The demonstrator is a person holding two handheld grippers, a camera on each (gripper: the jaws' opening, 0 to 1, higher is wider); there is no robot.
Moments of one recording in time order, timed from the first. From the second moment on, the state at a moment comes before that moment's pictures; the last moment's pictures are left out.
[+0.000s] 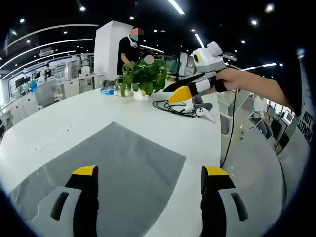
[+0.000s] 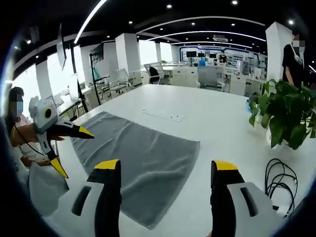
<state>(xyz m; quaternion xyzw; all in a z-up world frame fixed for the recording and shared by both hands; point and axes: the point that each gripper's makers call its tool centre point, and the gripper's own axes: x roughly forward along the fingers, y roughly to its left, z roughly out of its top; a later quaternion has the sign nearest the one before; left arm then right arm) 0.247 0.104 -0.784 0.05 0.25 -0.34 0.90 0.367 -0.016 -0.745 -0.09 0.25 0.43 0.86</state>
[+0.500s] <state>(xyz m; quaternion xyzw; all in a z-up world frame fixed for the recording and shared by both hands) 0.270 0.072 -0.805 0.07 0.25 -0.39 0.88 0.395 0.000 -0.767 -0.09 0.26 0.44 0.85</state>
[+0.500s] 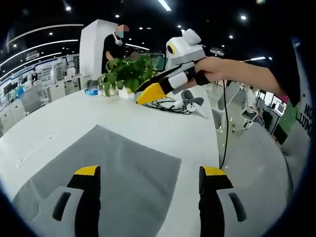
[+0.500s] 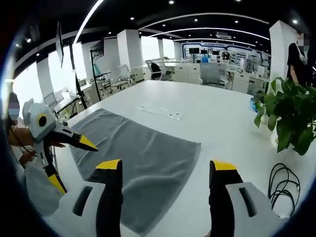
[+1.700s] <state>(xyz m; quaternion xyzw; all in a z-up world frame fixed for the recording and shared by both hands) 0.275 -0.005 -0.871 0.15 0.26 -0.49 0.82 0.470 0.019 -0.823 -0.04 0.29 0.42 0.86</state>
